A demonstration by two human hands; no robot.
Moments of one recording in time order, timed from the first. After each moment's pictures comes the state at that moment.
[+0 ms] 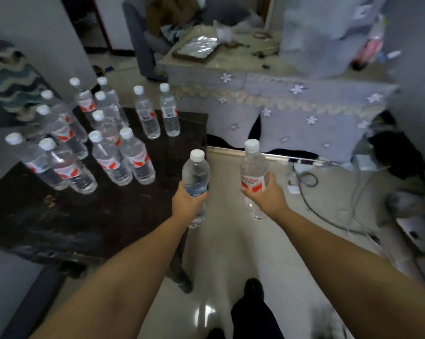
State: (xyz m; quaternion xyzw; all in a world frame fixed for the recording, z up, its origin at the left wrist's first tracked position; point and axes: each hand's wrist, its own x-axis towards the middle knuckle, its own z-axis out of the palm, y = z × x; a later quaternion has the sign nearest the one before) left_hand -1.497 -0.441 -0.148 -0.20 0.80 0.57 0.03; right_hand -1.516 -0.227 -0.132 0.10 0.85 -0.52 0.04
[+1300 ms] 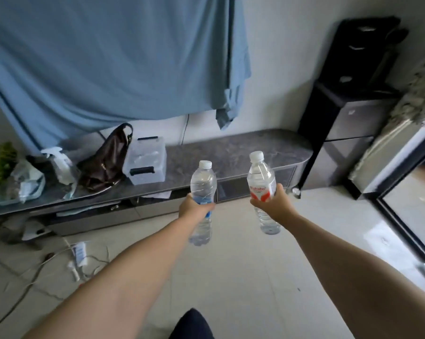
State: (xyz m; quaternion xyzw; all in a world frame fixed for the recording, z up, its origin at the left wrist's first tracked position) left_hand -0.769 0.175 -0.119 0.51 0.68 0.24 0.47; right_hand -0.551 0.123 -0.120 0.77 0.41 -0.33 -0.35
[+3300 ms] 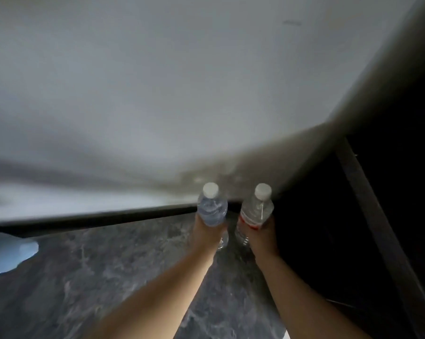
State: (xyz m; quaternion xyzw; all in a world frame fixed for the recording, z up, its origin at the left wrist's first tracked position) left_hand -0.031 0.911 -0.419 0.37 0.67 0.29 0.58; right_hand 0.094 0.884 -0.458 0.79 0.23 -0.39 -0.41
